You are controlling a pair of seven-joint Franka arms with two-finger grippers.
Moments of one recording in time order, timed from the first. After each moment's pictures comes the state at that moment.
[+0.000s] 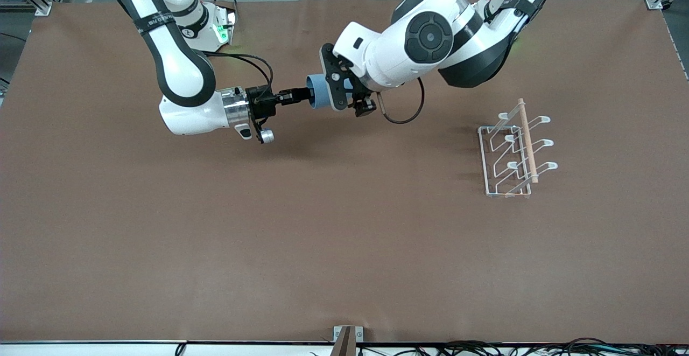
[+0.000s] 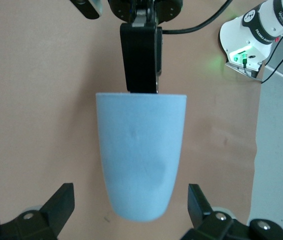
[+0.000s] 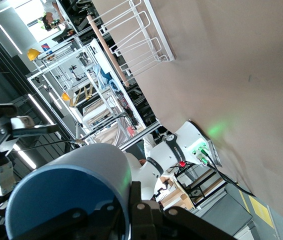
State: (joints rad) left arm -0.29 0.41 -0.55 -1.45 -0.31 1.80 0.56; right arm 0.33 0.19 0.11 -2.17 1.52 1.81 -0.24
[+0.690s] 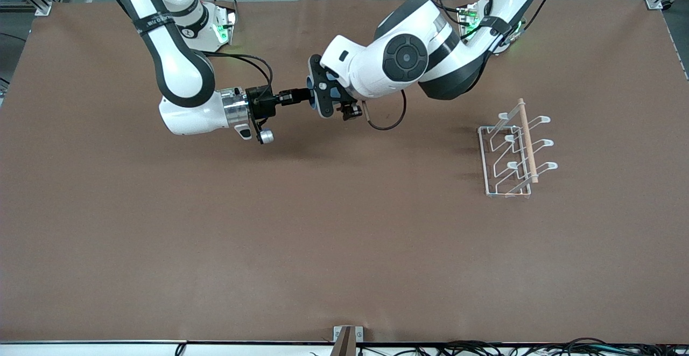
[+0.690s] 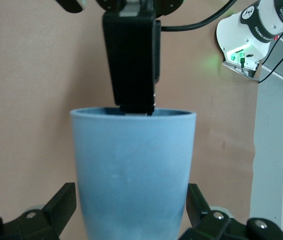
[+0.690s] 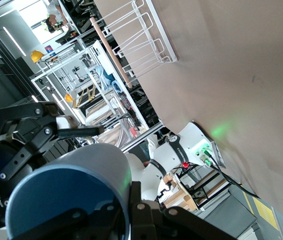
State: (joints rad) left arm -0.33 0.47 -0.55 -1.45 -0.31 1.84 0.56; right arm 0.33 0.19 0.11 -2.17 1.53 1.81 -0.24
